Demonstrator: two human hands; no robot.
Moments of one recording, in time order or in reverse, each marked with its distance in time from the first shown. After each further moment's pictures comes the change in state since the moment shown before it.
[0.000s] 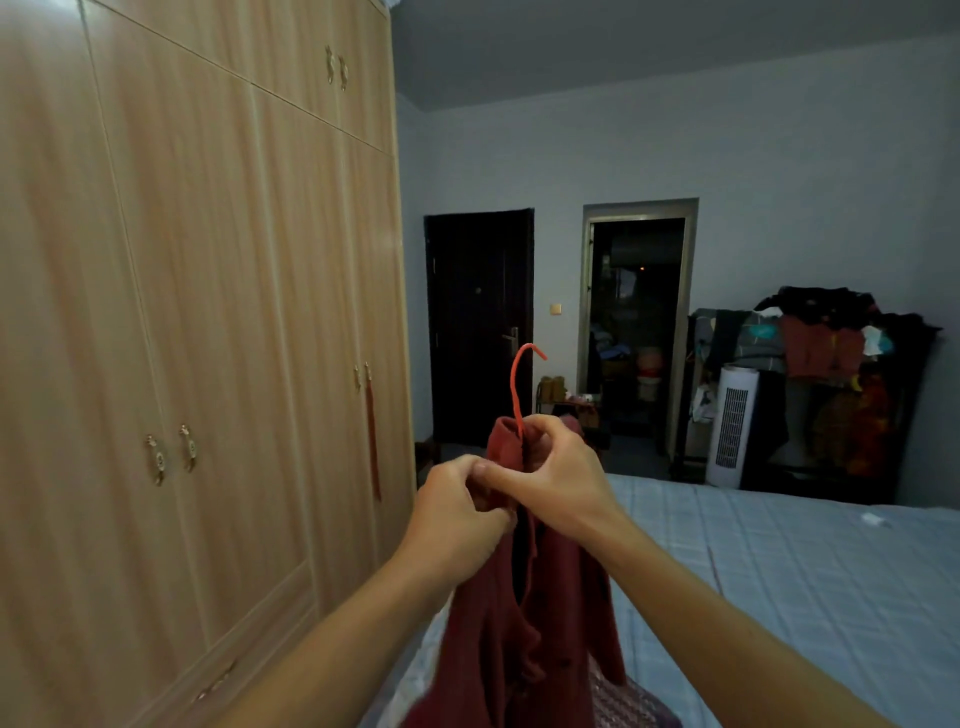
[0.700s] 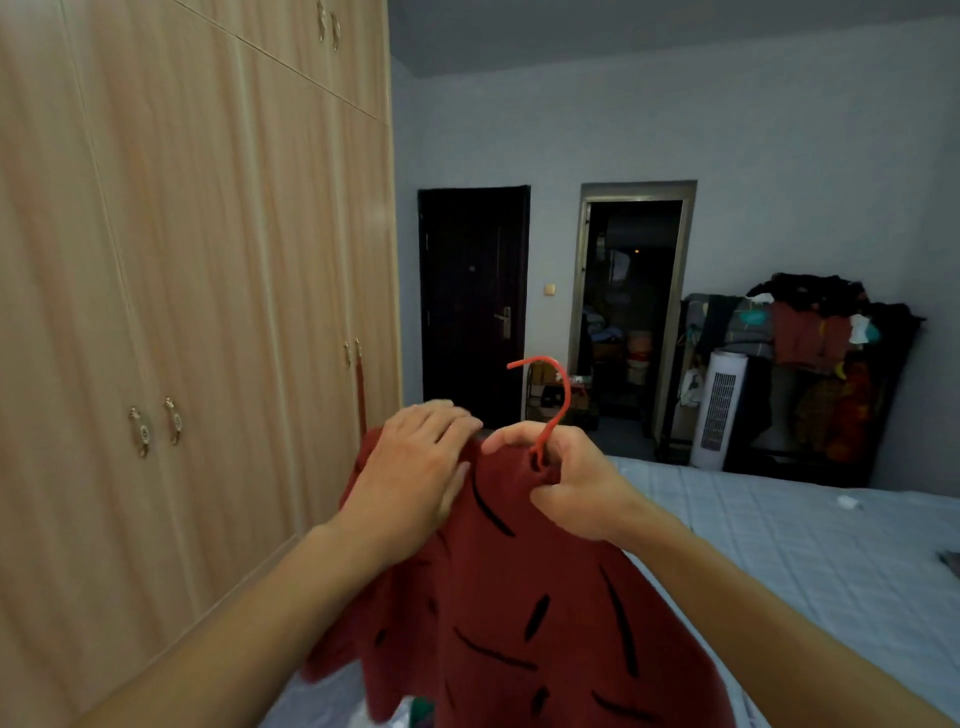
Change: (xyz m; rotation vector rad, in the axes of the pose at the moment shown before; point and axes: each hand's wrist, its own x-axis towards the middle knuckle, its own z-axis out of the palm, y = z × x) left_hand 0.041 -0.042 -0.035 0.989 0.095 0.728; right_hand -0.011 0.007 -0.018 0.123 -0.340 -0.180
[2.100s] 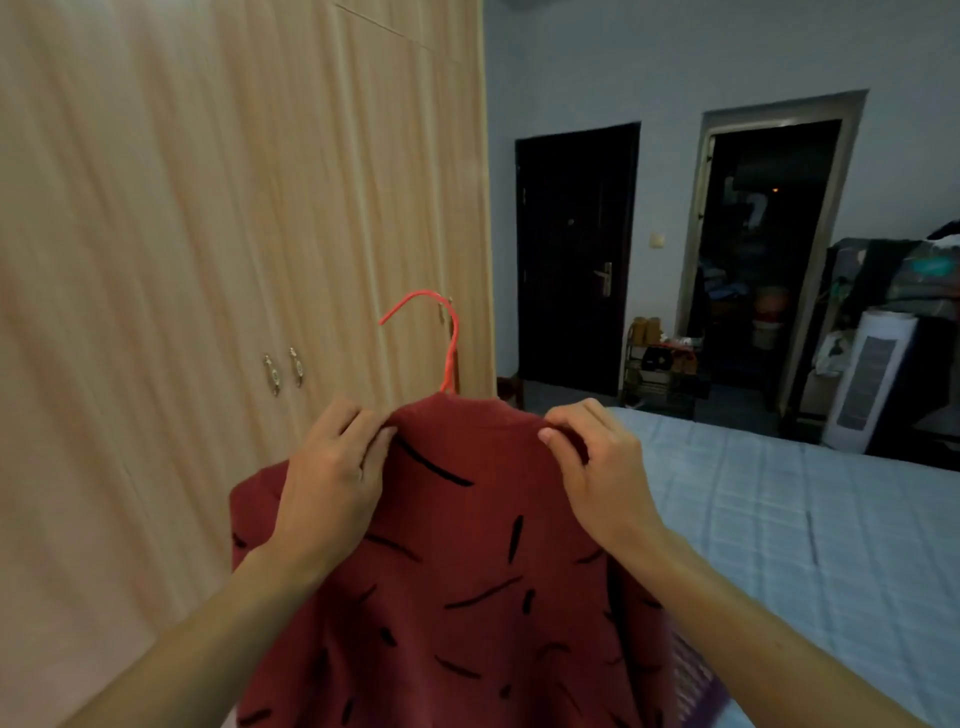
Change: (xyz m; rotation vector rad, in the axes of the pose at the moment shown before) left_hand -0.088 -0.001 -0.052 -0.010 0.289 -0.394; right_hand -0.011 0.044 0.040 -0.227 0.425 -0.314
